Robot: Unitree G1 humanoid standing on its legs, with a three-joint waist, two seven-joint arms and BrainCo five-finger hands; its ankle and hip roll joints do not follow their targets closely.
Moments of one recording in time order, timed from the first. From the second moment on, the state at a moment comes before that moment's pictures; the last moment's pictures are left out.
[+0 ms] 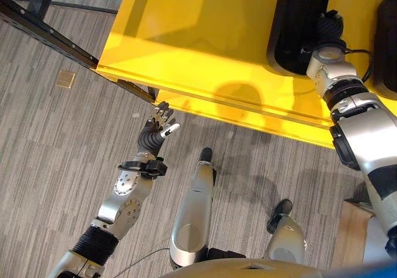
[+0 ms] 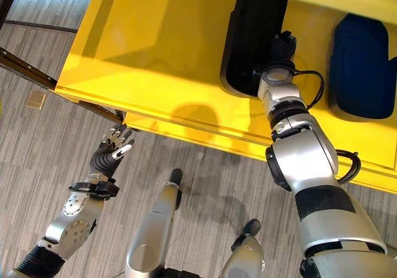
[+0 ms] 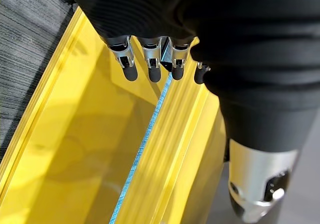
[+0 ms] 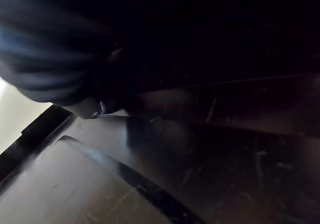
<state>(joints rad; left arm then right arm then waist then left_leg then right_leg) -0.04 0.58 -0.32 -0.06 -0.85 -0.22 0.16 -1.42 -0.43 0.36 1.37 0.56 -0.03 -0.44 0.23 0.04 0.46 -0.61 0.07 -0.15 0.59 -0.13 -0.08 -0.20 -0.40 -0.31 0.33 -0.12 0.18</state>
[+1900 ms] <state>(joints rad) -0.03 0.60 -0.33 -0.06 -0.88 -0.25 0.16 -1.45 -0.31 0.34 1.33 0.62 -0.10 -0.48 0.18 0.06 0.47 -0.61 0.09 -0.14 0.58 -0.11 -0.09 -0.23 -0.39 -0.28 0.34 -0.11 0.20</state>
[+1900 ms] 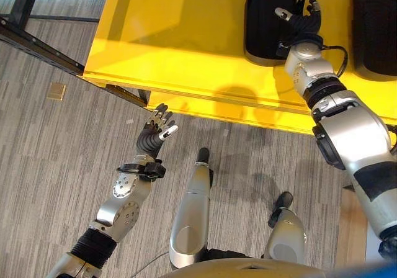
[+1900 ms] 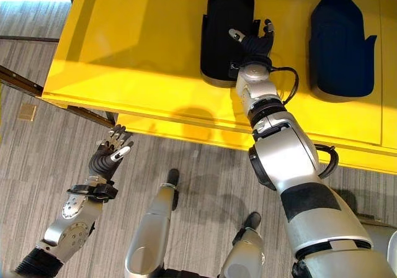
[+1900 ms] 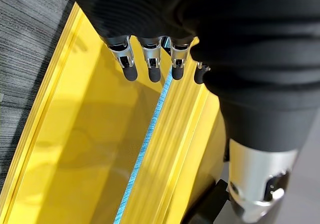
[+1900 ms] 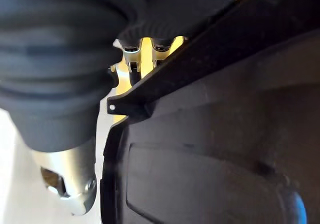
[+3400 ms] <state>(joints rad) 0.01 0.60 -0.27 -0.05 -0.88 -0.25 0.17 -1.02 -0.37 0.37 0.53 0.50 -0.12 -0.49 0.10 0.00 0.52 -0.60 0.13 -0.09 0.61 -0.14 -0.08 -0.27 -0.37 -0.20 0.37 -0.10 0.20</state>
